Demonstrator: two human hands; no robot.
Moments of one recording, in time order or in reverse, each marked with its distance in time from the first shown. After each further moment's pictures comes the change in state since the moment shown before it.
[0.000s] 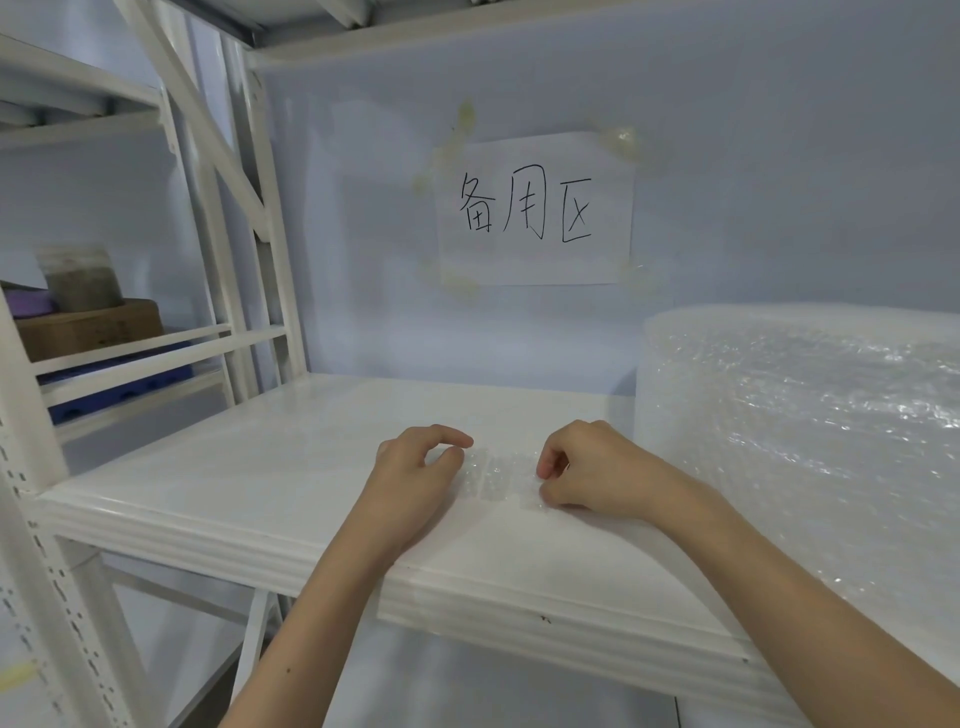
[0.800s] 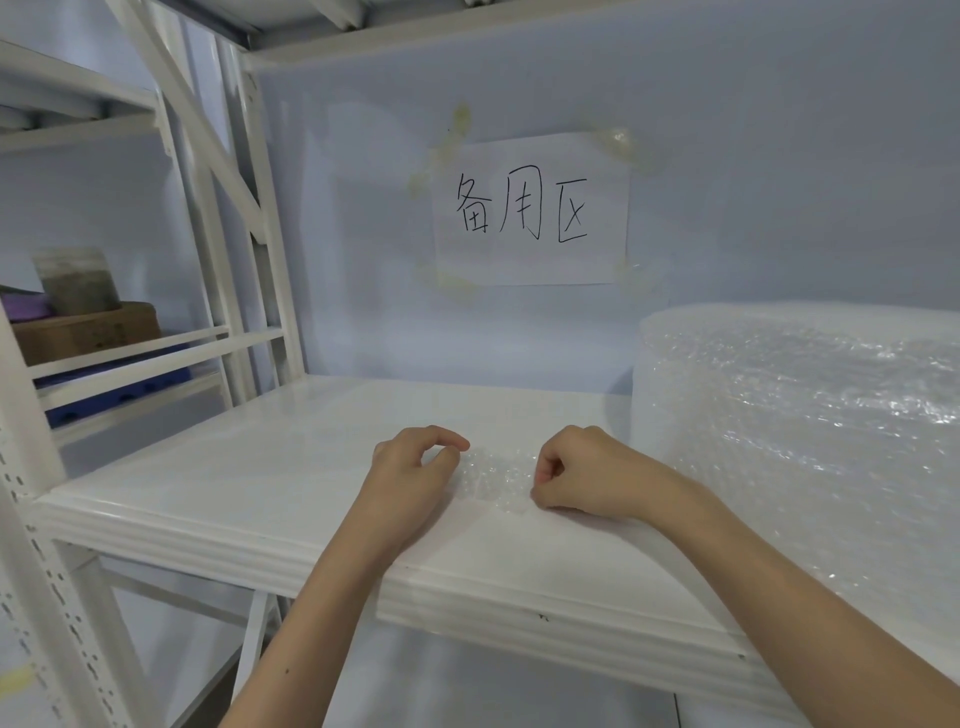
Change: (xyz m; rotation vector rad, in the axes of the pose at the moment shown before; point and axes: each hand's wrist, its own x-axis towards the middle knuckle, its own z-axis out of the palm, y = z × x) left_hand -0.001 0.002 0.000 -0.019 0.022 0.009; right_hand -0.002 -0.004 0.000 -0.001 -0.048 0.002
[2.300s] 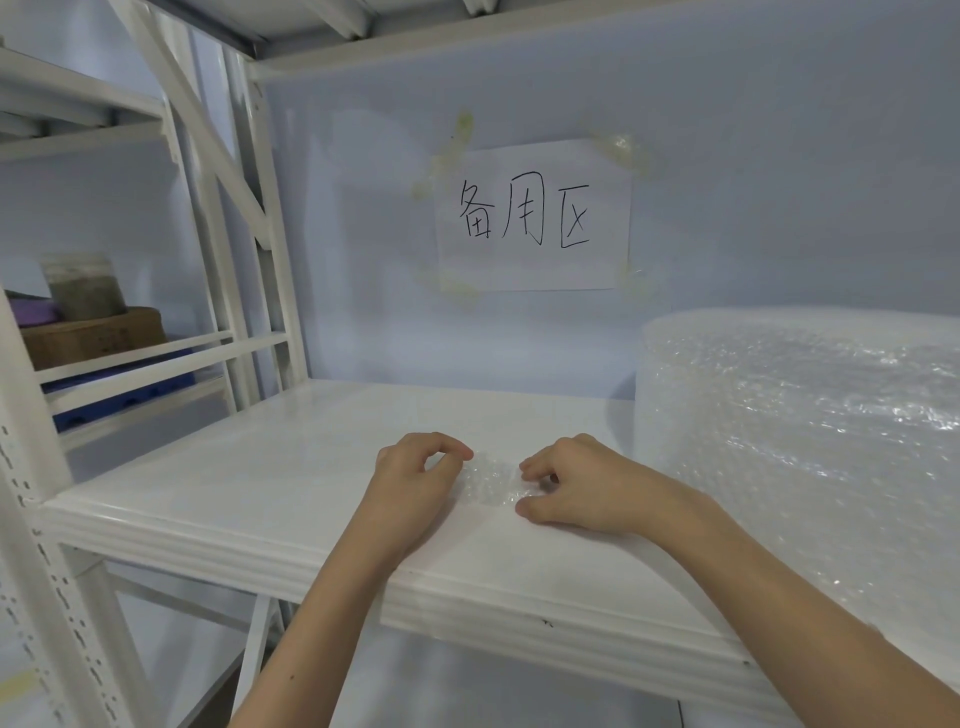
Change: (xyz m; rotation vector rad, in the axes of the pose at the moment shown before) left_hand 0.002 -0.001 0.001 -0.004 0.015 0.030; right_hand 0.001 0.005 0.011 -0.044 0.009 -0.152
